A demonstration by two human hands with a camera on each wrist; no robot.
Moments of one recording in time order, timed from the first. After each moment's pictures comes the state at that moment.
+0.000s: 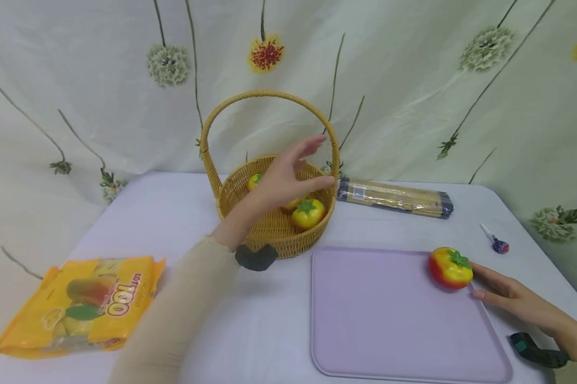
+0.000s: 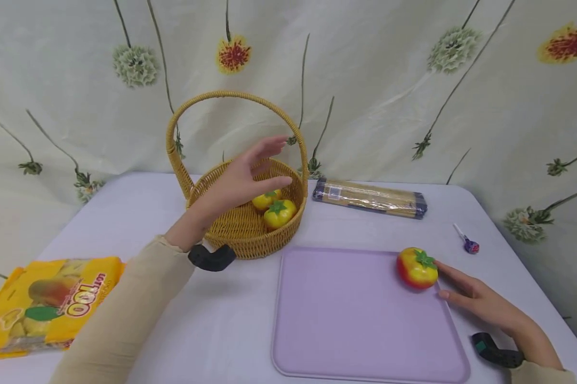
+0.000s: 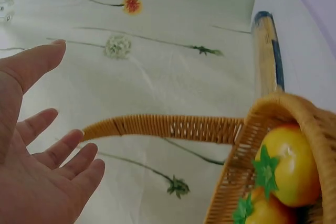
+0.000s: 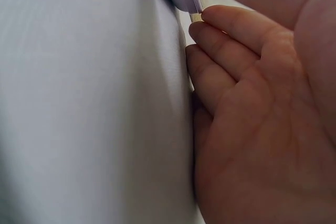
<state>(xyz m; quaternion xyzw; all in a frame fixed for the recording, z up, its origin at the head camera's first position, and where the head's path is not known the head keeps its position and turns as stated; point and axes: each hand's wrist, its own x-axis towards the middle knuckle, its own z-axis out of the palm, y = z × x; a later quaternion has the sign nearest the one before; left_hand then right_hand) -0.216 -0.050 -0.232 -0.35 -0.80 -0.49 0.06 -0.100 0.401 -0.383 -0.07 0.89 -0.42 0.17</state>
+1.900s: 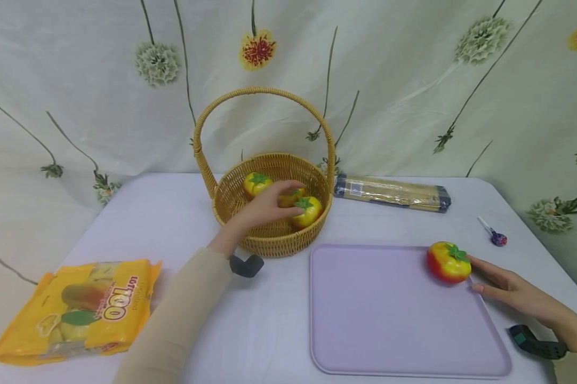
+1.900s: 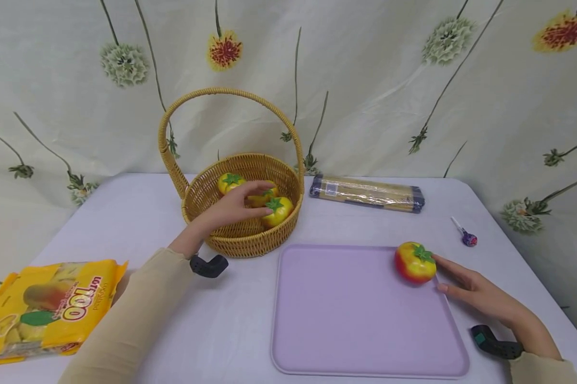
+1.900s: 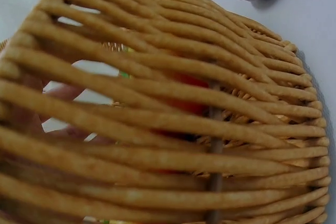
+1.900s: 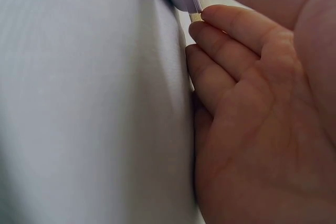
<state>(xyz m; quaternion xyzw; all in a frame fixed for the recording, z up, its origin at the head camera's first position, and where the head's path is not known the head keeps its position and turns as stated) -0.250 -0.081 -0.311 -0.29 -0.86 -0.42 -0.07 -0.101 0.406 -0.383 -0.09 0.88 -0.44 0.16</state>
